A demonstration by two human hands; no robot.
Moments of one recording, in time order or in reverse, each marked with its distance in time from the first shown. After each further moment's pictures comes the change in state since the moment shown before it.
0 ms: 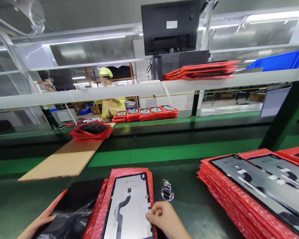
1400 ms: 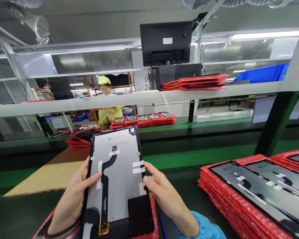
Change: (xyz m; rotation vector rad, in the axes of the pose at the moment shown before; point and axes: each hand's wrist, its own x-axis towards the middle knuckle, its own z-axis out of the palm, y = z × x) left_hand -0.070 0.161 0.201 -0.408 -0.300 0.194; right_hand -0.011 -0.148 -0.029 0.730 -0.152 -0.356
